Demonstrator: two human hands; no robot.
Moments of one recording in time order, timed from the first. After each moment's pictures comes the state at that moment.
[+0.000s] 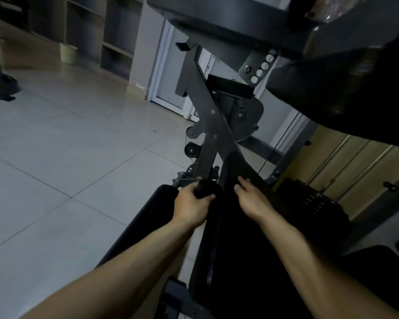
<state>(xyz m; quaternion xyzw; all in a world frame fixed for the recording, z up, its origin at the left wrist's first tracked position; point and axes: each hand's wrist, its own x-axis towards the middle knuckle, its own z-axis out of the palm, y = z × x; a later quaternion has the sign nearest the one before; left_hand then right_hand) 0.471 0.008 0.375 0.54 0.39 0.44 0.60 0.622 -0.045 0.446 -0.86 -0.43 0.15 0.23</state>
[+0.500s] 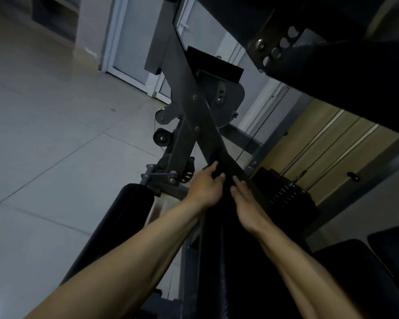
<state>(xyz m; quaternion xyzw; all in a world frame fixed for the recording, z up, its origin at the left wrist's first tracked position) 0.588 0.117 0.372 0.65 0.25 0.33 0.64 0.668 -0.004 0.420 -0.88 -0.39 0.14 0.22</state>
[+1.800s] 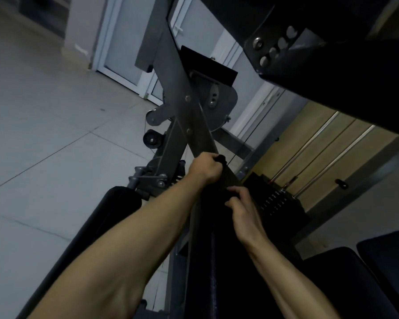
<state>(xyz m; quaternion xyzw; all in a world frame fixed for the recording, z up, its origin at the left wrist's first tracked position) 0.627 0.156 0.417 0.72 0.28 0.29 0.57 0.660 -0.016 0.421 -0.85 -0.37 0.10 0.37</state>
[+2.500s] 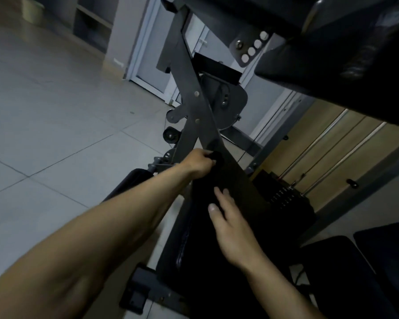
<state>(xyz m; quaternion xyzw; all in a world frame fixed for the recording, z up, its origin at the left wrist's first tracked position) 0.532 0.059 0.430 0.68 0.30 0.29 0.60 0.581 -0.125 0.422 -0.82 -0.50 0.14 0.25</state>
